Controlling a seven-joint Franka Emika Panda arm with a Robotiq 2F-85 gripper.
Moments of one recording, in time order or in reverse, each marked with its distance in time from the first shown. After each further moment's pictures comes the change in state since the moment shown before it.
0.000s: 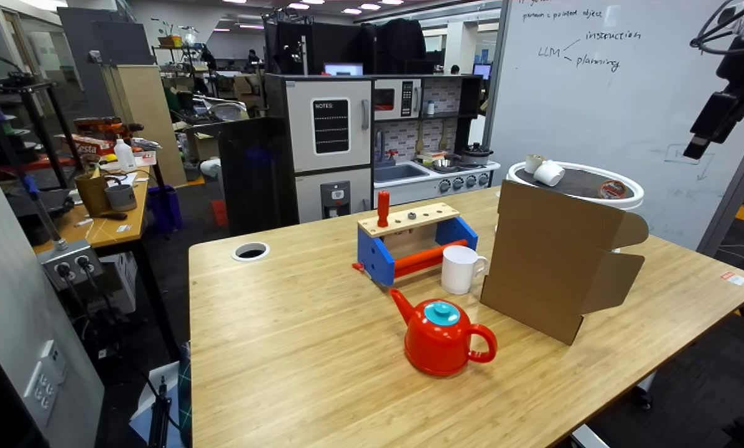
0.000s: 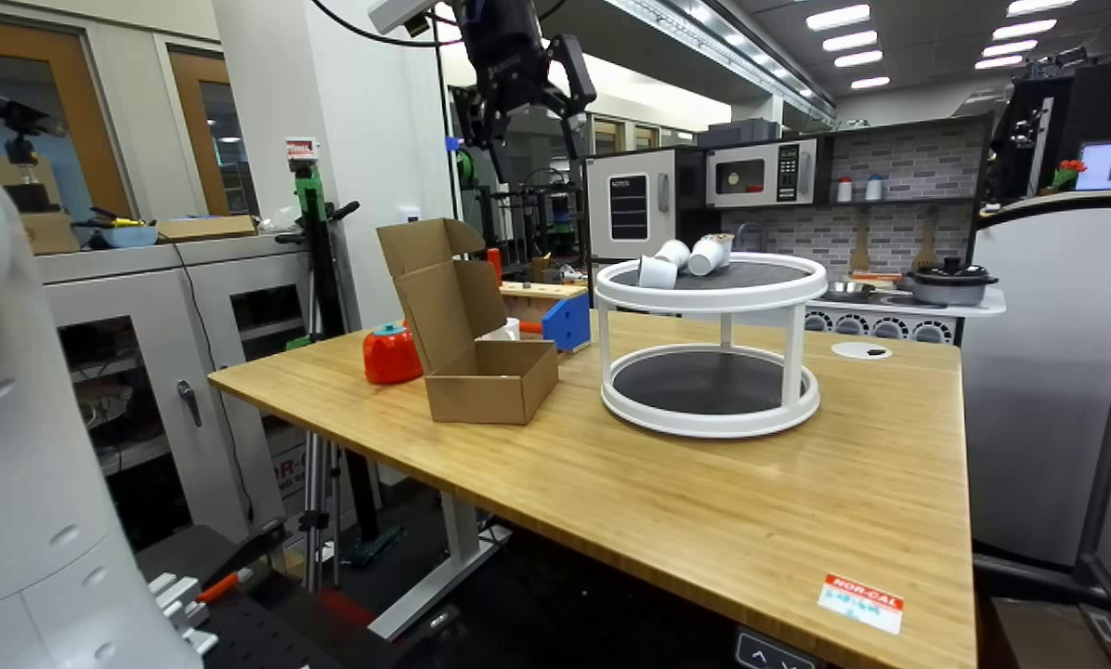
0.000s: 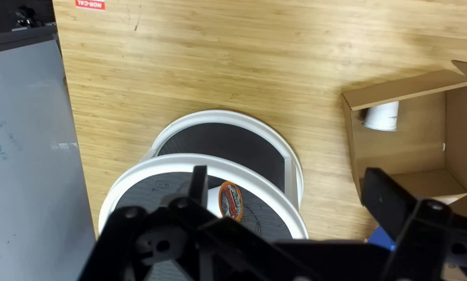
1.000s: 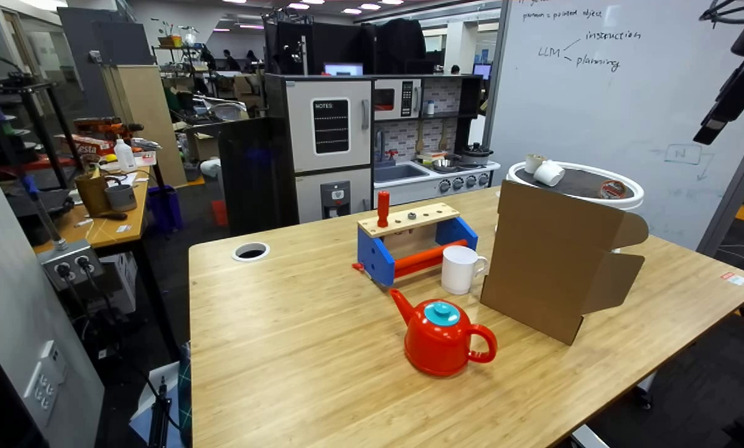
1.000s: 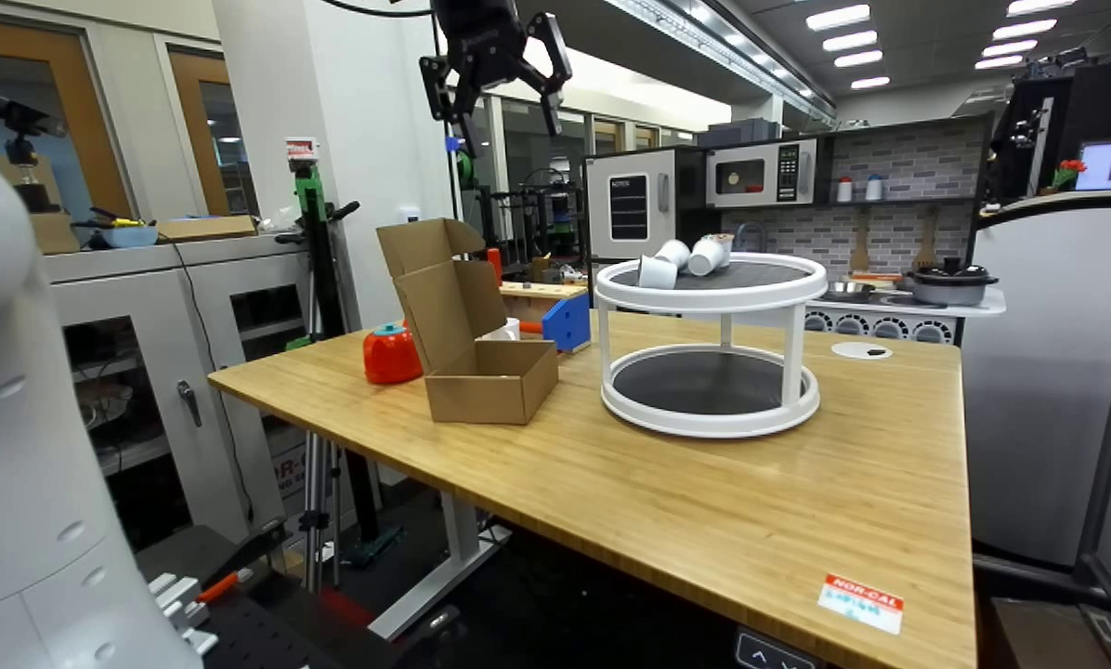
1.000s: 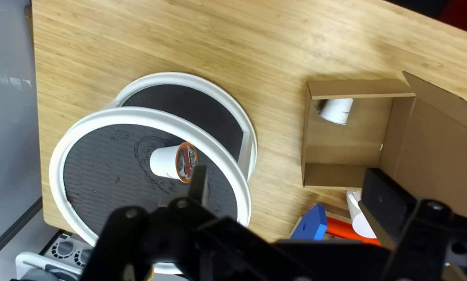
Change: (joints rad) arm 0.066 -0.086 -0.033 -0.010 0.067 -0.004 -0.223
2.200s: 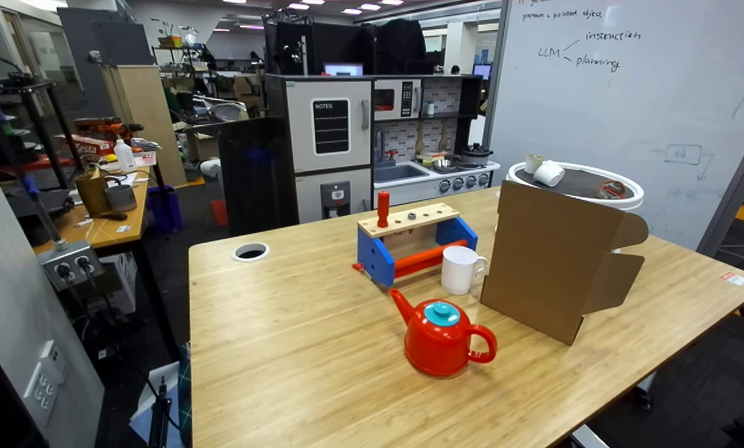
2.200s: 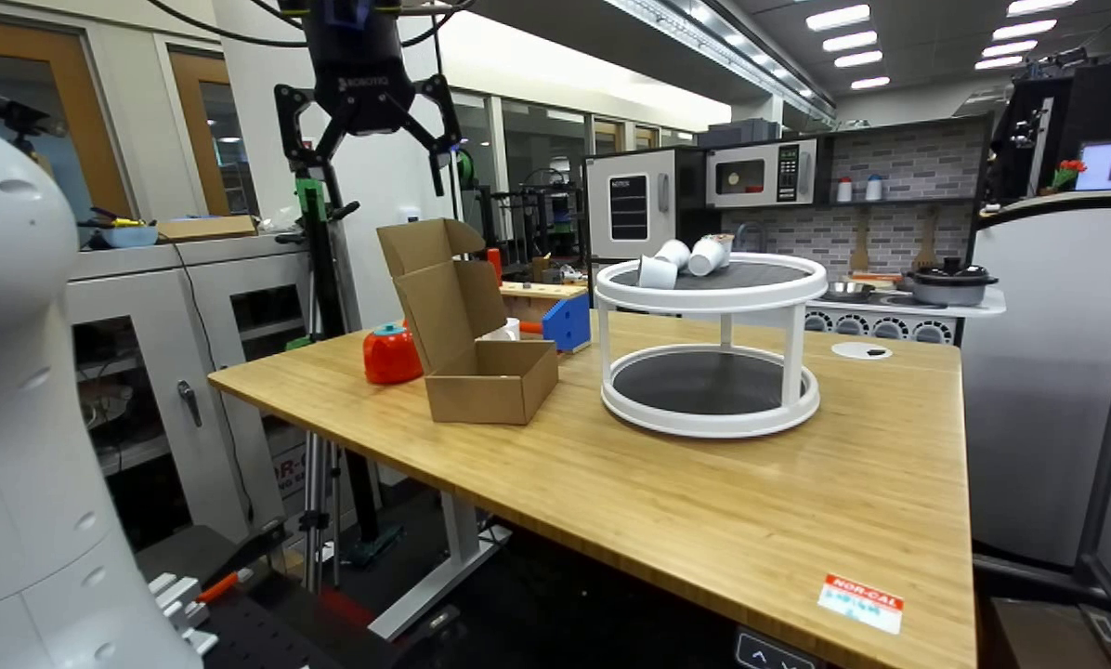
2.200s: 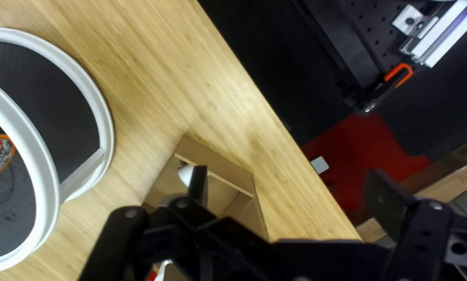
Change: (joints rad) arm 0.166 -0.336 -0.063 -0.263 0.004 -0.209 -0.471
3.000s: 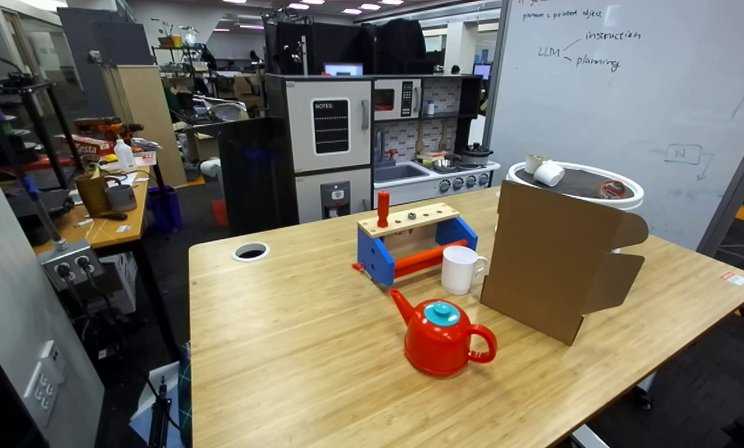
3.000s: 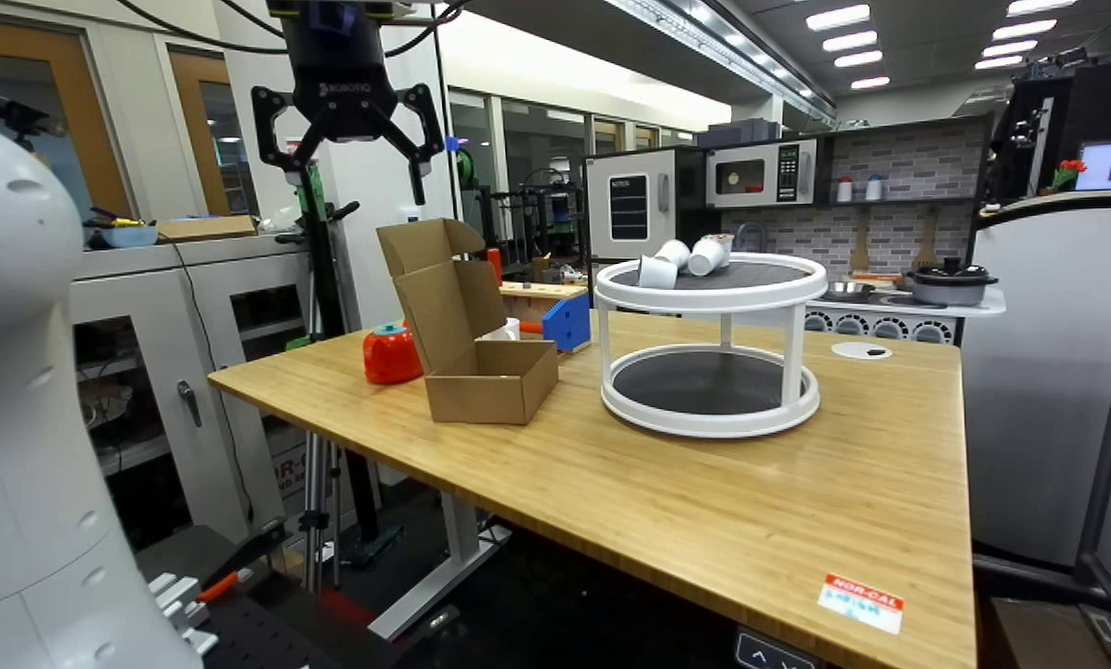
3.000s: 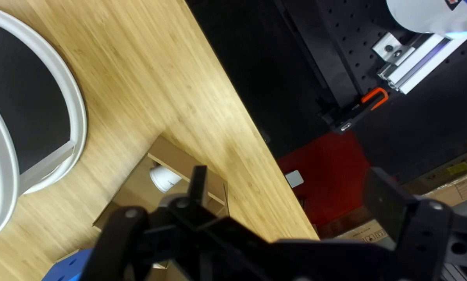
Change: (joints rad) arm 0.024 -0.031 0.003 -0.019 -0.001 -0.052 -0.079
